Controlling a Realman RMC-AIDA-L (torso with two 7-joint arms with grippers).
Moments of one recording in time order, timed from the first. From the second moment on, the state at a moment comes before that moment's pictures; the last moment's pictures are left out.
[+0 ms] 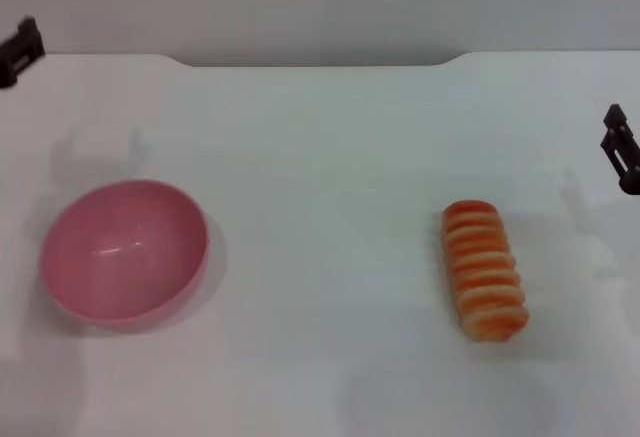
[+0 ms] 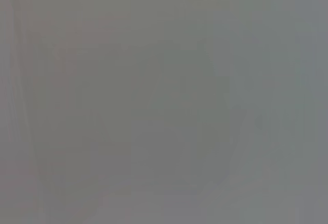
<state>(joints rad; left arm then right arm) 0.16 -2.04 1.73 1.80 -0.09 -0.35 -0.14 -0.07 2.07 -1.91 -0.93 0.25 -0.73 0.06</state>
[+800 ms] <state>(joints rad) 0.07 -2.06 1.80 1.89 -0.09 -1.00 -0.01 -0.07 2.07 -1.91 -0.93 0.24 -0.70 0.06</state>
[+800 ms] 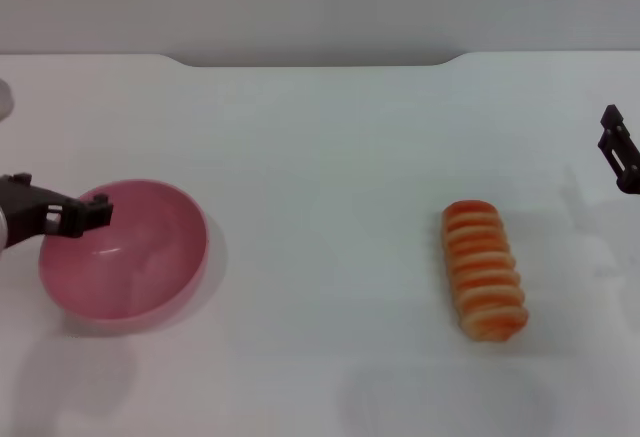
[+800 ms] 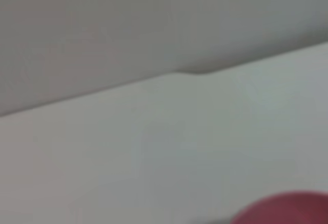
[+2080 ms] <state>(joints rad) -0.07 -2.06 1.79 1.64 -0.13 -1.04 -0.04 -0.07 2.07 -1.91 -0.95 0.24 -0.70 0.05</state>
